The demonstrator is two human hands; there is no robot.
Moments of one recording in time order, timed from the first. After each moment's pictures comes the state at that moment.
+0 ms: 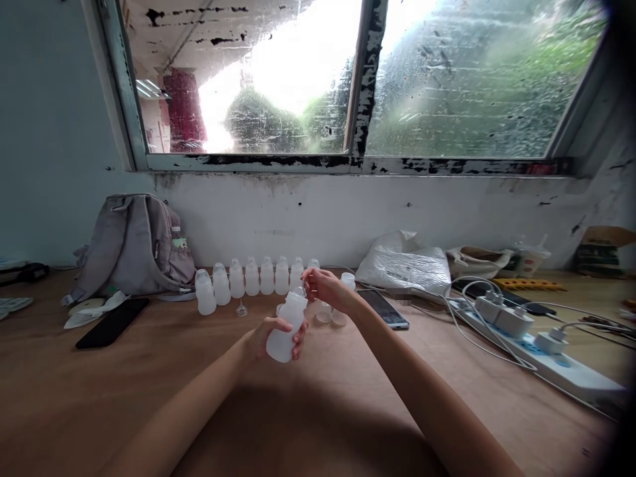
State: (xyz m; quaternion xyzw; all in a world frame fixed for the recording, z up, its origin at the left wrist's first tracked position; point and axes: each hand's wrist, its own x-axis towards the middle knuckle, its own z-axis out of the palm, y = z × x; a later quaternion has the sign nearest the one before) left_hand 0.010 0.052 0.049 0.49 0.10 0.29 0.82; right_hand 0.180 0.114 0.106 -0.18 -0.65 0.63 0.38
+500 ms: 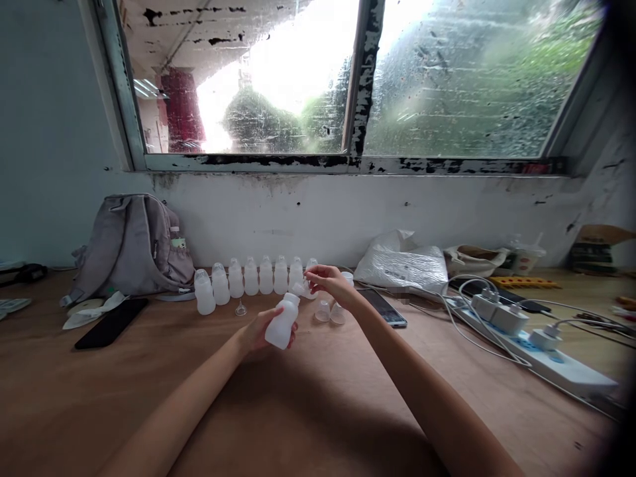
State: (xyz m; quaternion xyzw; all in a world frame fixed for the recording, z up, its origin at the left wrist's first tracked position) left_hand -0.008 0.073 0.029 0.45 0.19 0.35 0.80; right_hand 0.187 0.129 0.102 -0.29 -0.71 0.46 0.45
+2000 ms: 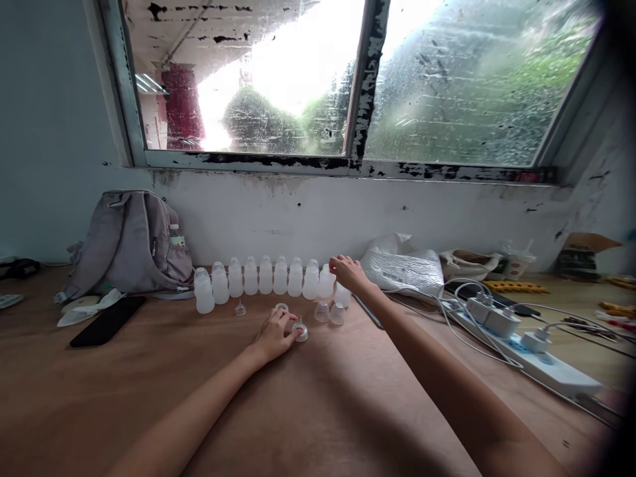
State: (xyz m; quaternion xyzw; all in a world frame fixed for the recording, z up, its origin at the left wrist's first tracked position) left_hand 0.013 0.079 -0.006 0.80 0.44 0.41 0.10; right_hand 0.228 0.179 0.106 -0.56 -0.79 -0.17 0.17
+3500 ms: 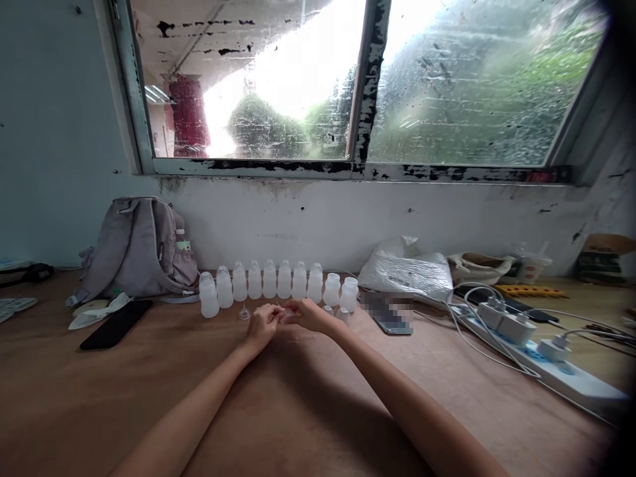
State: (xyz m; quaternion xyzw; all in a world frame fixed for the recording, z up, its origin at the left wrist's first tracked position) left_hand -0.017 0.098 0.000 0.72 0.47 0.51 0.05; right_hand 0.144 0.131 0.048 -0.33 -0.91 0.13 0.22
